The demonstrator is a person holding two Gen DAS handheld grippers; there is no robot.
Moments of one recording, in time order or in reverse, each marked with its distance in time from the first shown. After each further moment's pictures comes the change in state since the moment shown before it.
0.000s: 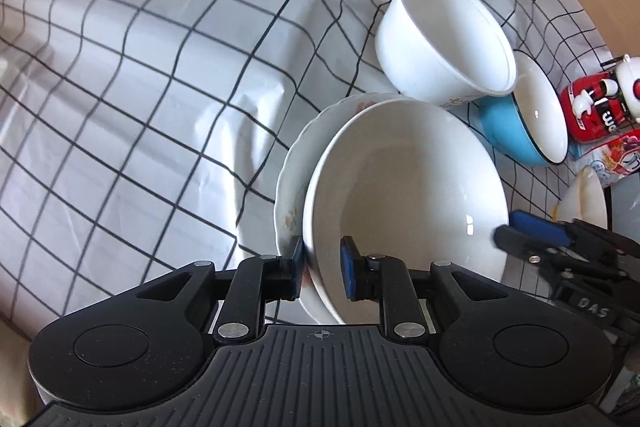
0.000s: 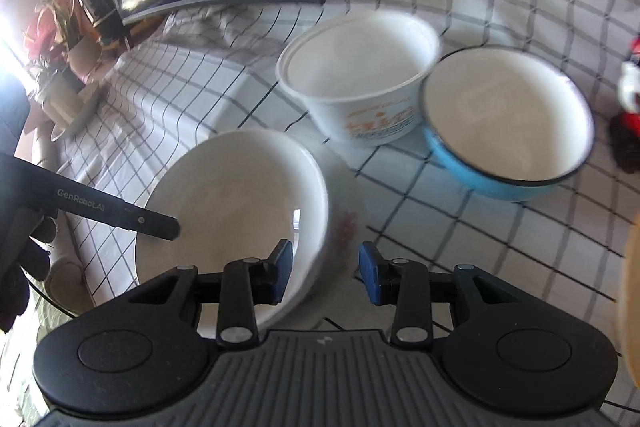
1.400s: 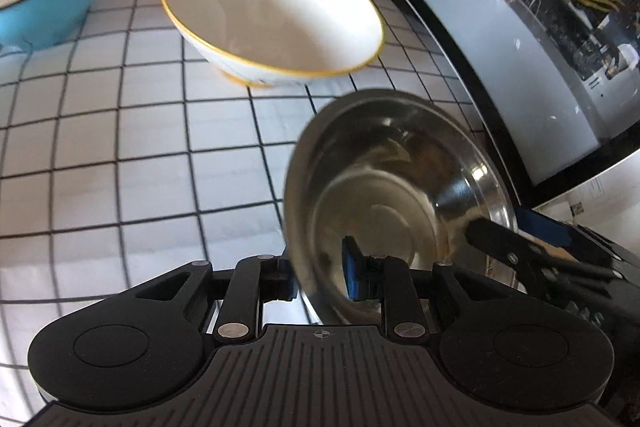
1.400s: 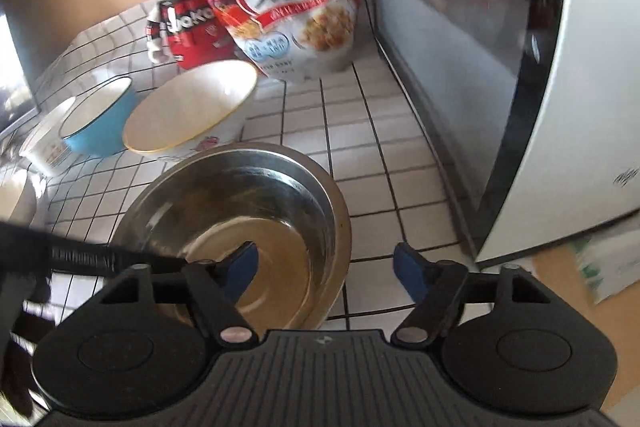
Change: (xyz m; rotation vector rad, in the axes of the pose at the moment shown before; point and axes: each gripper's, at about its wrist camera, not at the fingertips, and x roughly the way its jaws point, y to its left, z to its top) left arm 0.127 -0.319 -0.152 0.542 0.041 -0.243; right arm -0.158 -0.176 -0.252 0.498 -0.289 -0.491
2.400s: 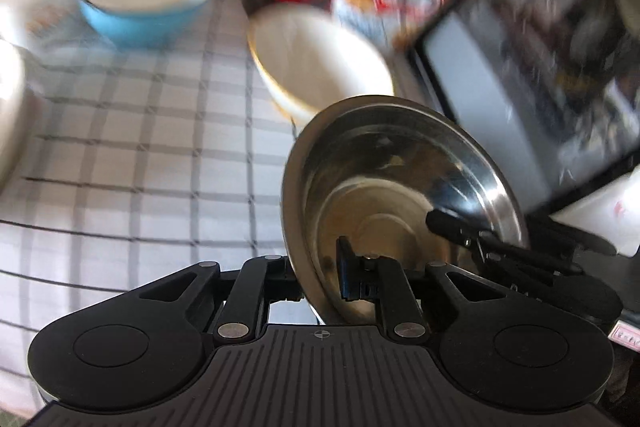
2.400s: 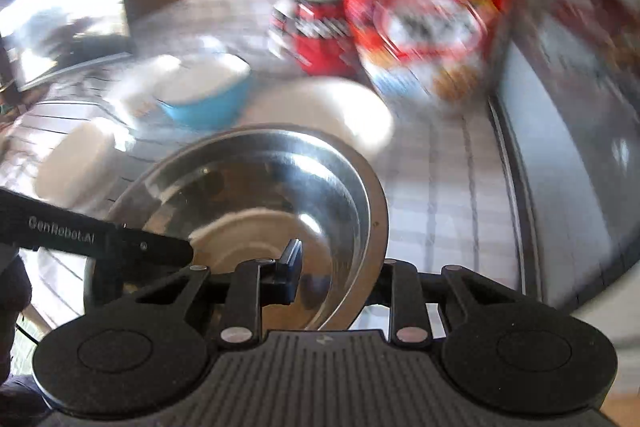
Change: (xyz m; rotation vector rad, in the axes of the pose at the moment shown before) left arm -0.107 0.021 -0.022 -0.184 -0.161 0.003; right arm -0.044 0.077 0.047 -0.344 0.009 0.176
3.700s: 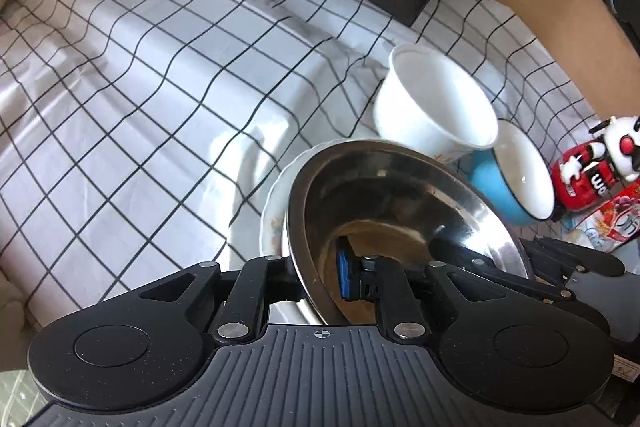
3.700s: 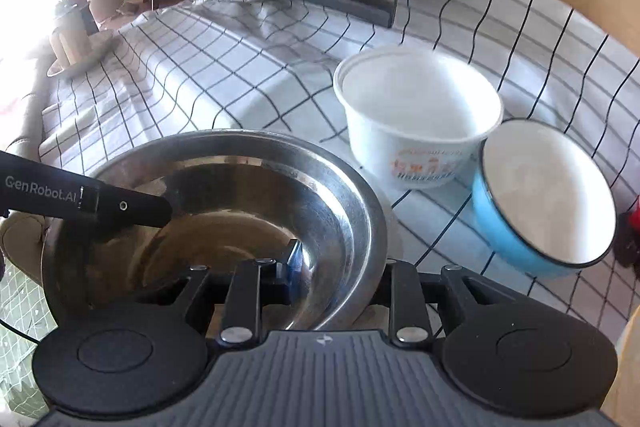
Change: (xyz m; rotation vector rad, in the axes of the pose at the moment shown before) left arm -0.116 0.256 0.029 -0.421 -0.208 0.361; right arm 0.172 0.271 0.100 -0.407 0.133 0.293
